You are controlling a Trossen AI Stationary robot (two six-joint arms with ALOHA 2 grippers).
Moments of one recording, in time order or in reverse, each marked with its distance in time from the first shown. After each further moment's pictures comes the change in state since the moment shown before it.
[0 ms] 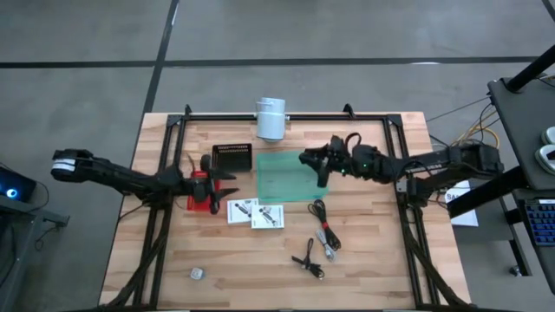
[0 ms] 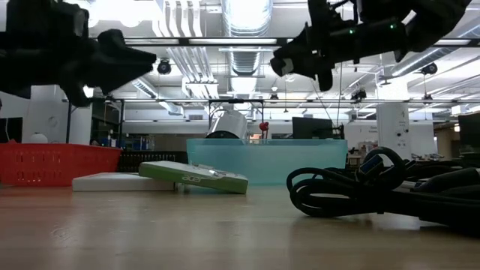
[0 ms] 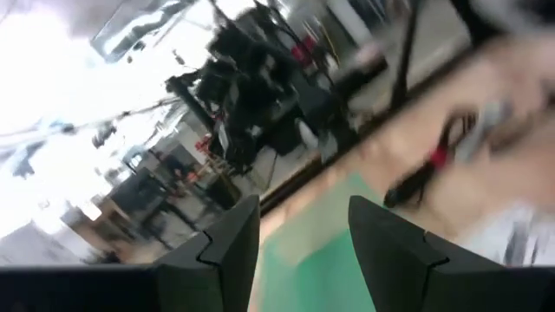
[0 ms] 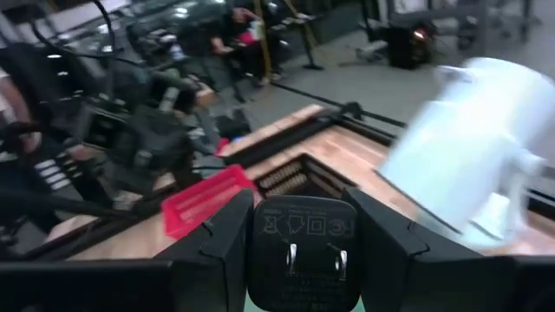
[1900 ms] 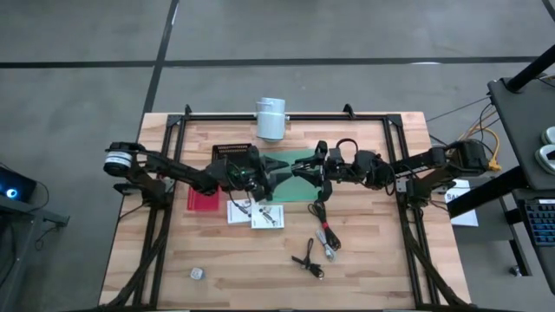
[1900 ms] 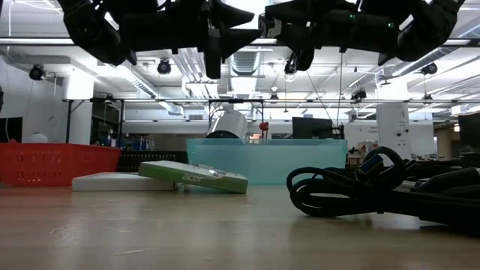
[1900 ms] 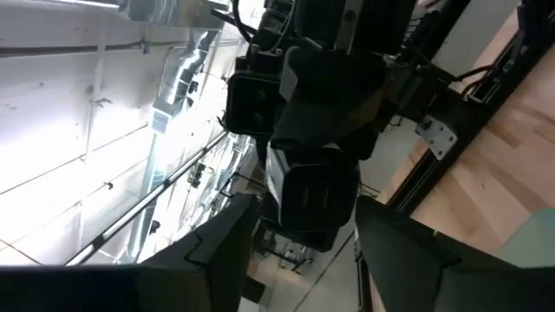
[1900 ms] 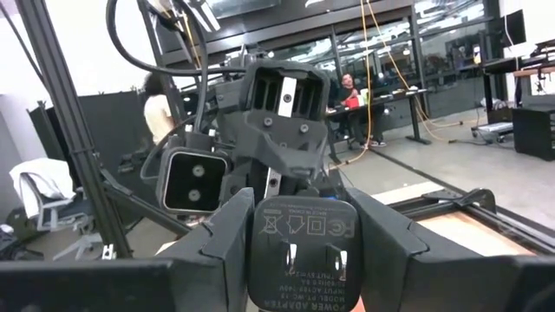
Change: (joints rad) left arm 0.008 0.627 0.674 0.074 -0.109 0.388; right arm 0.058 0.140 0.007 0.415 -0.206 -0.093
